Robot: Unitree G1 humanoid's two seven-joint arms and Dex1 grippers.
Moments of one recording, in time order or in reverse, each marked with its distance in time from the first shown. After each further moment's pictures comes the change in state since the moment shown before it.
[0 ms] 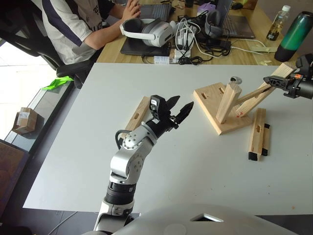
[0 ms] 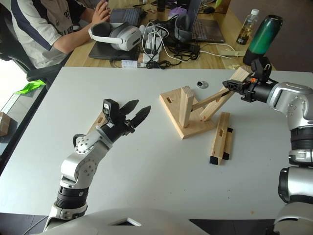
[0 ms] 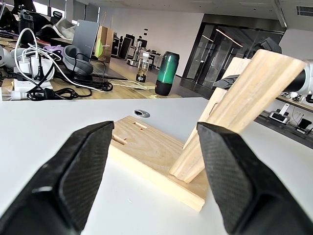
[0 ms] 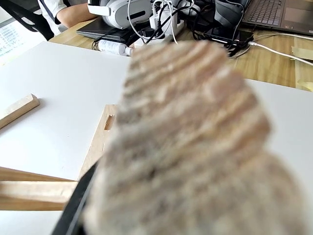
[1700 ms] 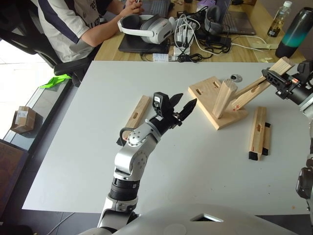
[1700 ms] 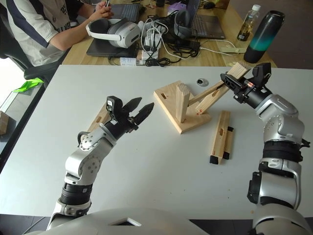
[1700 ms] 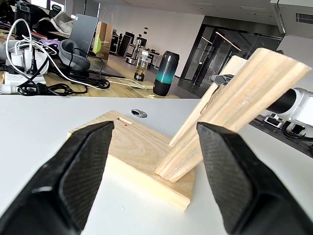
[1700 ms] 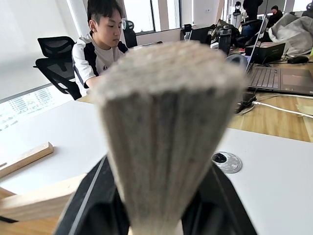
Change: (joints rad) left arm -0.039 -0.032 -0.009 0.033 -0.013 0.010 0.029; right arm 0.104 0.286 -0.331 0.061 -0.186 -0.446 0.156
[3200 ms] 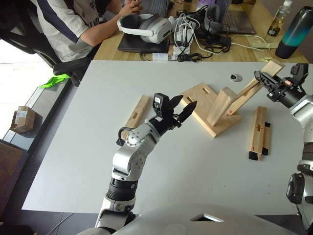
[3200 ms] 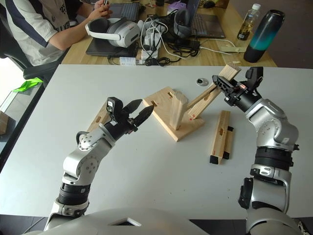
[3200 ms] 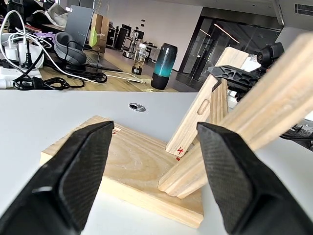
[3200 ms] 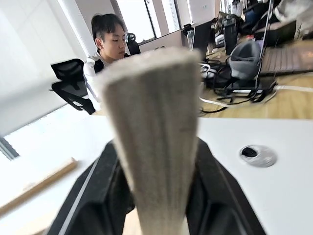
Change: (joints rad) left arm 0.000 0.025 -0.003 -0.012 -0.008 0.028 -0.010; right arm 0.074 0.092 -0.037 -0.207 0.038 0.151 -0.129
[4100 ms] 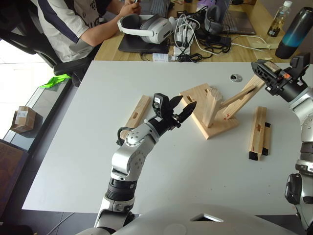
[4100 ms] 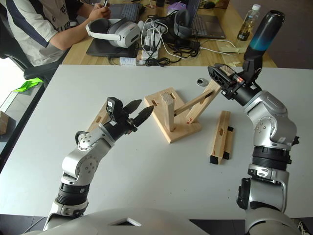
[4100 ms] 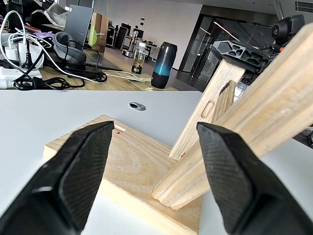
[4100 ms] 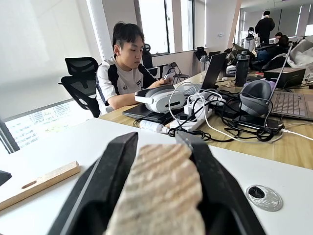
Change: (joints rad) left arm 0.000 0.009 0.001 -0.006 -0.001 0.010 -0.004; right arm -0.009 0.018 -0.004 -0.130 0.040 0.041 0.017
